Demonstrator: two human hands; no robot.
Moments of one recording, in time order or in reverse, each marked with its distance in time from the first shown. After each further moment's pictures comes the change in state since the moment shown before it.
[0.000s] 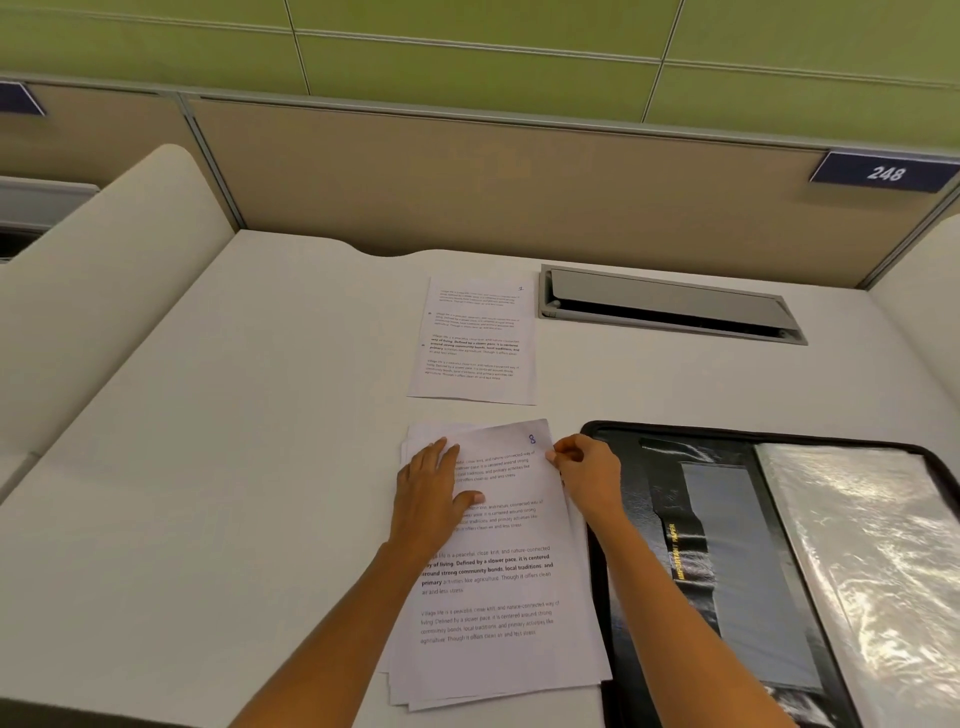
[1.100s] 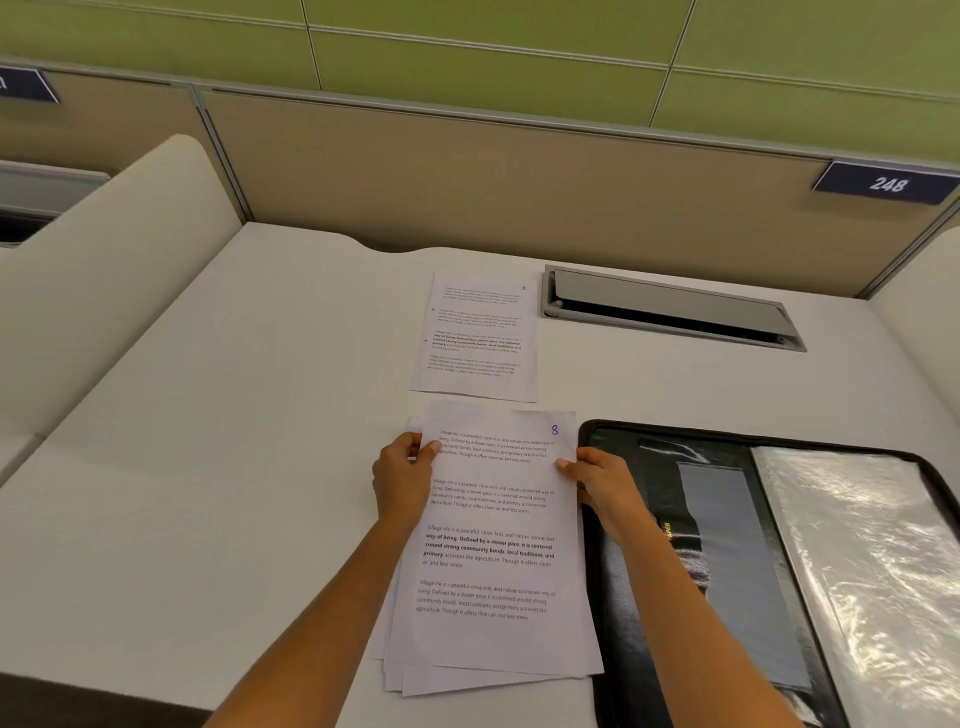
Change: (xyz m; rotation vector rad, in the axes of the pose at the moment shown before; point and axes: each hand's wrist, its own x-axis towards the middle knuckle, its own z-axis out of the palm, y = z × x) left_hand 0.004 -0.003 -0.024 -0.732 0.279 -0.403; right_hand -0.004 0.016 -0.021 0.495 -0.235 0.278
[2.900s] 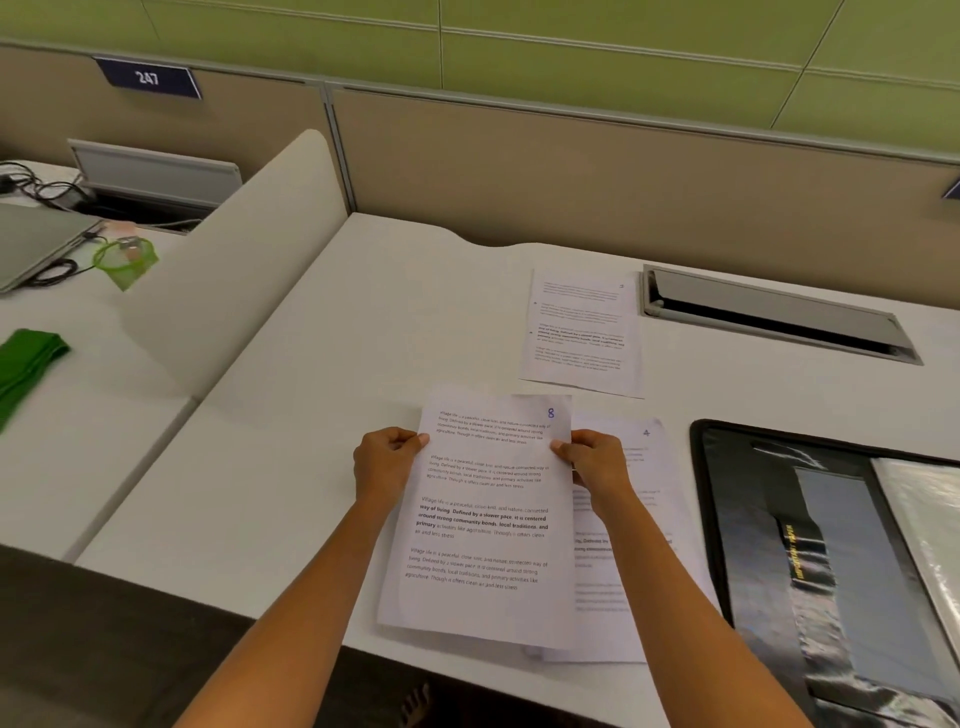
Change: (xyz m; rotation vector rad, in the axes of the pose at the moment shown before) left_hand 0.045 -0.077 -0.167 -0.068 0.002 -0.104; right_hand -0.021 0.011 0.166 -0.180 0.052 -0.061
